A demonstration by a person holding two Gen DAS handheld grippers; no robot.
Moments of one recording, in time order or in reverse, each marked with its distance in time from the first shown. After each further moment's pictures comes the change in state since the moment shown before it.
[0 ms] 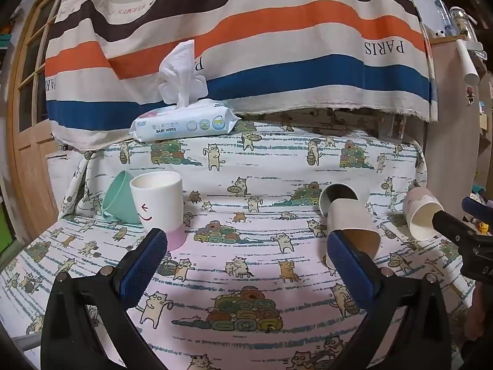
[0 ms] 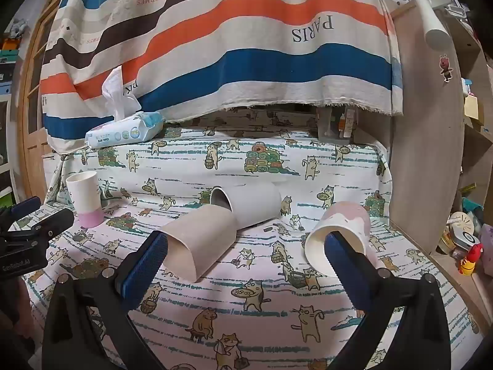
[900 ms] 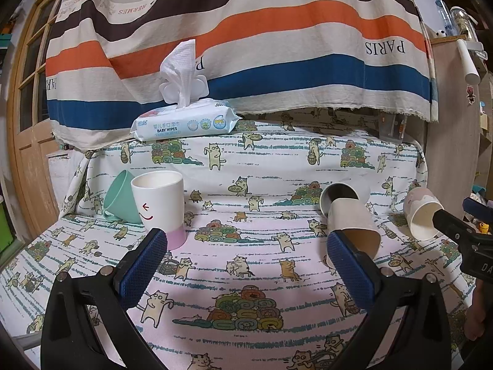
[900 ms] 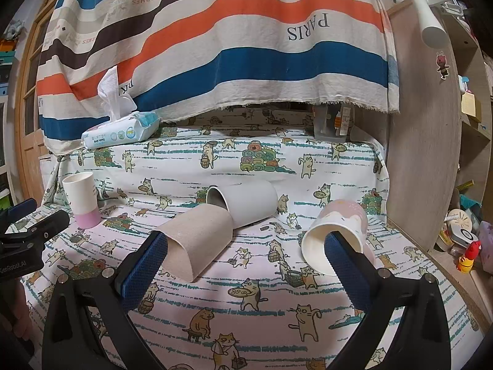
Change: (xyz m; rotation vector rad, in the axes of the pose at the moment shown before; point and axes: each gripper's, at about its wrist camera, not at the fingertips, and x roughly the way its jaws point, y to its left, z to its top) left arm -0.001 0.003 -0.001 0.005 0.000 0.004; right arm 0.001 -0.002 0.000 0.007 0.004 -0.011
